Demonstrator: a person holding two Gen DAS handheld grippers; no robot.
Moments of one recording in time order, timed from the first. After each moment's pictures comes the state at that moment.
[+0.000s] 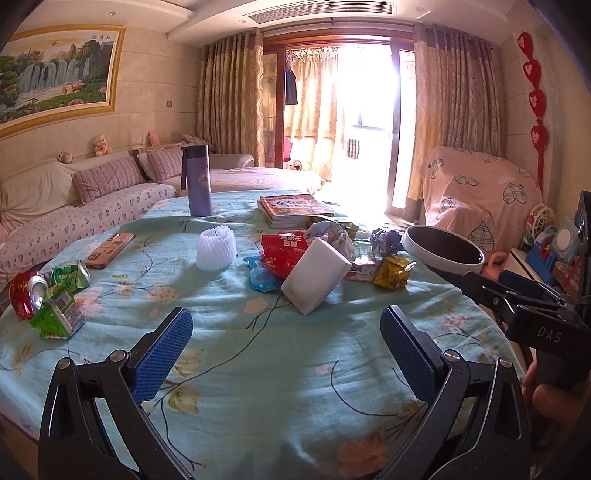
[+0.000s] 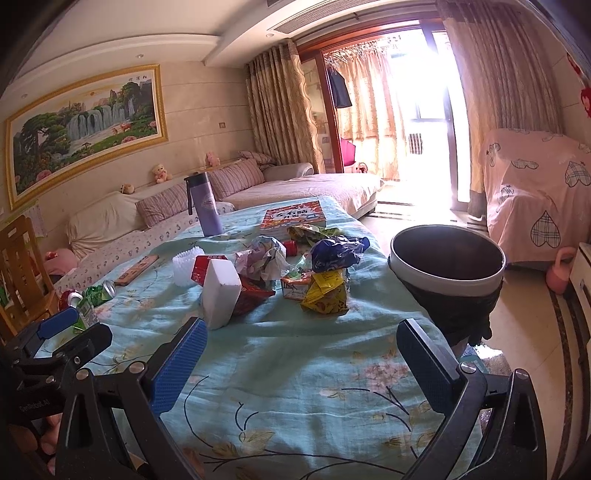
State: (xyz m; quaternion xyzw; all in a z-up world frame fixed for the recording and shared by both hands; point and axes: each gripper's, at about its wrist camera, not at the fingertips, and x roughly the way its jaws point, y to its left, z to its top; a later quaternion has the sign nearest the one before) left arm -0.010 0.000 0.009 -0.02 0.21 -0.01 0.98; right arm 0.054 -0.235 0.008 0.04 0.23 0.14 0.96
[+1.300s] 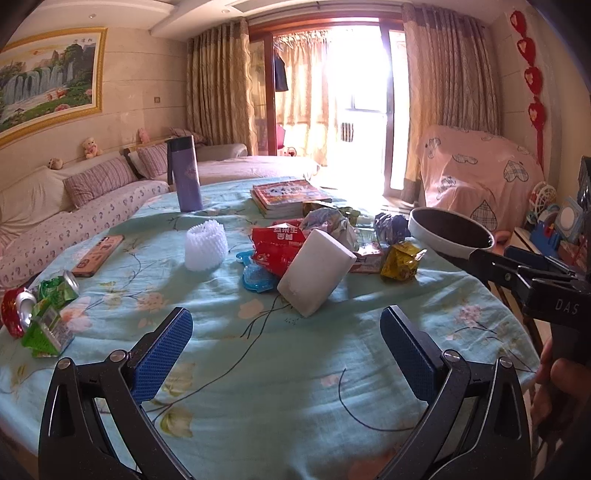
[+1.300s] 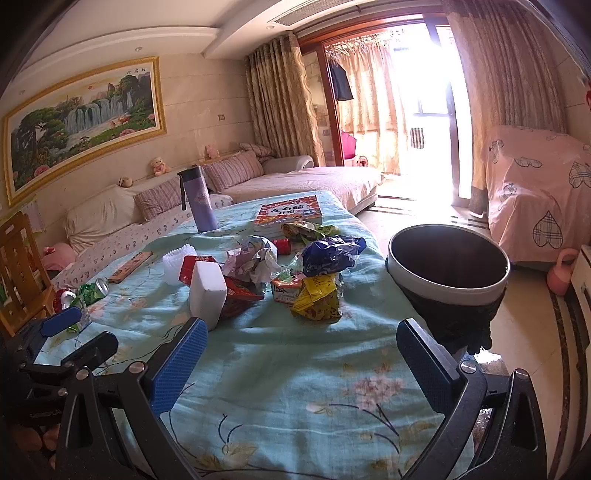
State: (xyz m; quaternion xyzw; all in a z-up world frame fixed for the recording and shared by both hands) left arm 0.029 -0.008 -0.002 0.02 0.24 -0.01 0.97; right arm 0.088 -0.239 0.009 0.03 0.25 0.15 0.96
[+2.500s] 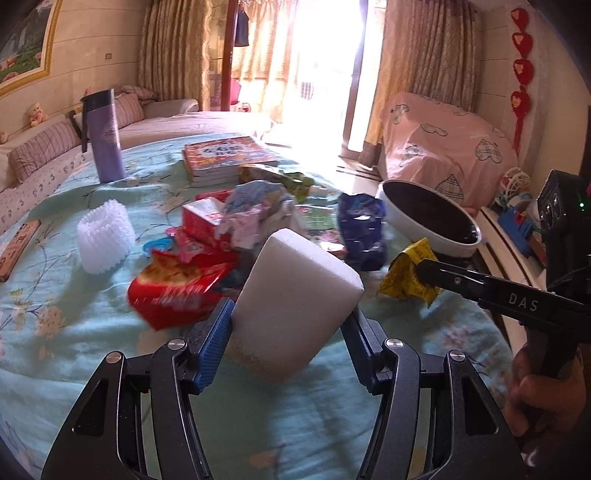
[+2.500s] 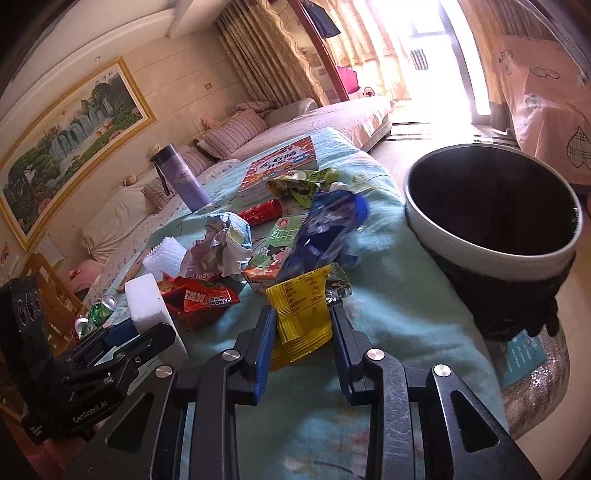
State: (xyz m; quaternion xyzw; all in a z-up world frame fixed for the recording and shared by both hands) left arm 0.127 -0.054 -0.022 -0.01 0.33 -0.12 0.94; right arm 0.171 -0.278 -0.028 0.14 0.36 0.19 0.90
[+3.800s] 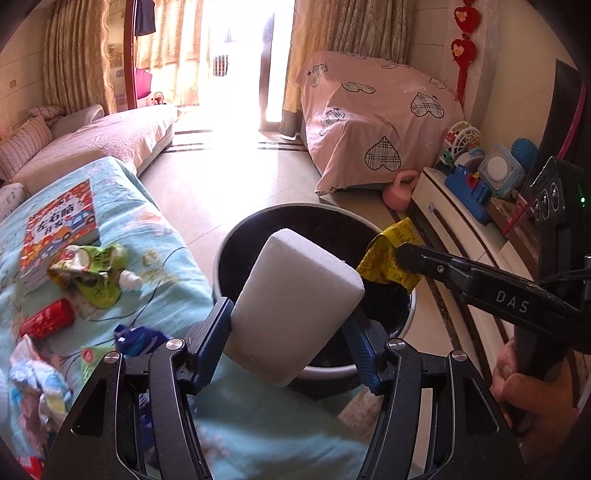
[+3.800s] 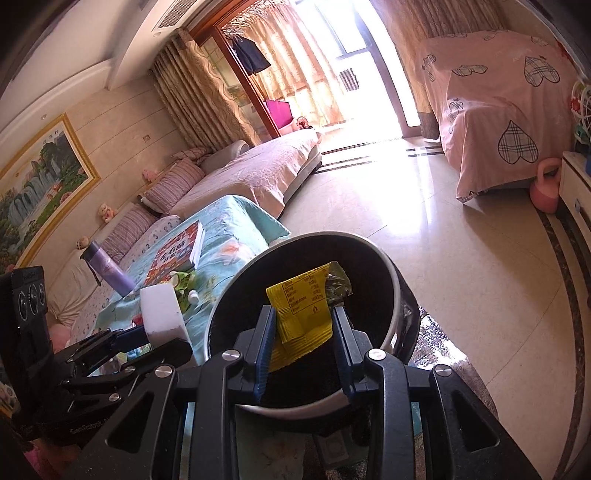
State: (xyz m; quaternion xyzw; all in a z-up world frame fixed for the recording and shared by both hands) left arm 0.266 -0.252 0.007 0.05 0.38 -0.25 0.89; right arm 0.242 -0.449 -0.001 0.19 0.33 0.08 0.92
